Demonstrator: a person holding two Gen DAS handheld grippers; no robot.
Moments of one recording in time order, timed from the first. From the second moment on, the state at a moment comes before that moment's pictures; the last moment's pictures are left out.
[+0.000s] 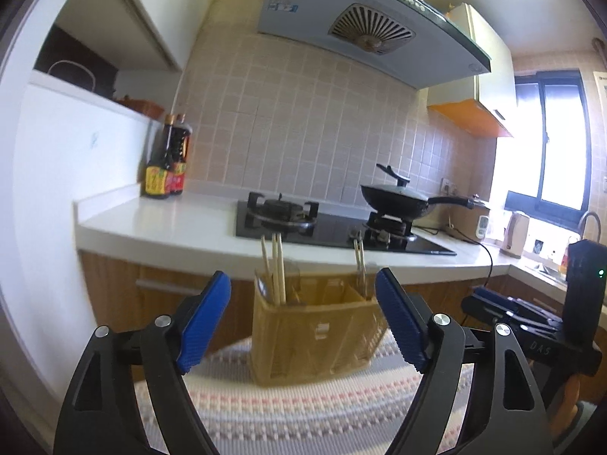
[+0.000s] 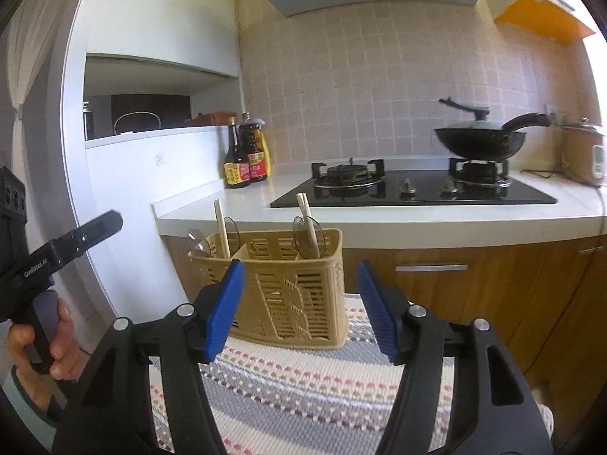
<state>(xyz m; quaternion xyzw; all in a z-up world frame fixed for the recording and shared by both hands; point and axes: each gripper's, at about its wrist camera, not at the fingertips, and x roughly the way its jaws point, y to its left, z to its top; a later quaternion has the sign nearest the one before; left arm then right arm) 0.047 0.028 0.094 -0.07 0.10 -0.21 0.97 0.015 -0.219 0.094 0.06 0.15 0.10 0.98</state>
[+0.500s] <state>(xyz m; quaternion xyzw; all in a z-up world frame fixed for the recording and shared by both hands) 0.025 0.006 0.056 -0.02 0.09 -0.07 0.99 -0.015 -0.205 0.059 0.02 0.14 0.02 0.99</state>
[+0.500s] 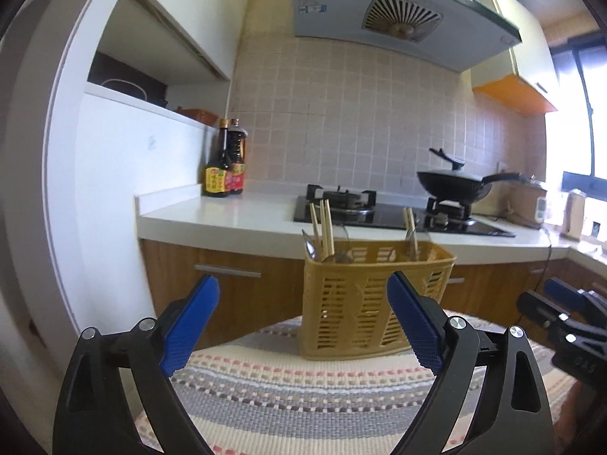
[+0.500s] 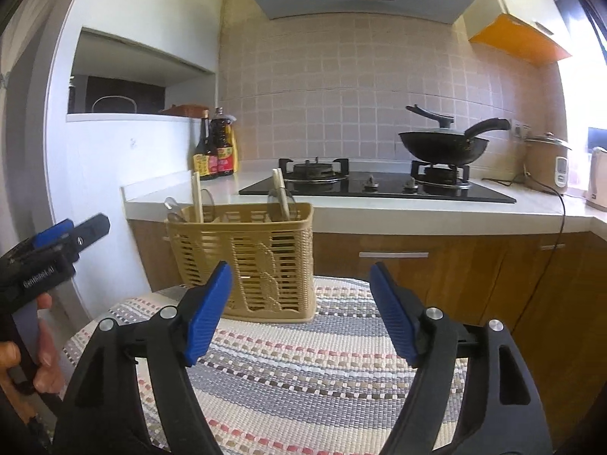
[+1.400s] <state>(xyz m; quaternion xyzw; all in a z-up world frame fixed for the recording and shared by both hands) 0.023 -0.014 0.019 0.02 0.09 -0.01 1.00 -0.010 -0.217 0.043 0.03 0.15 0.01 0.99</state>
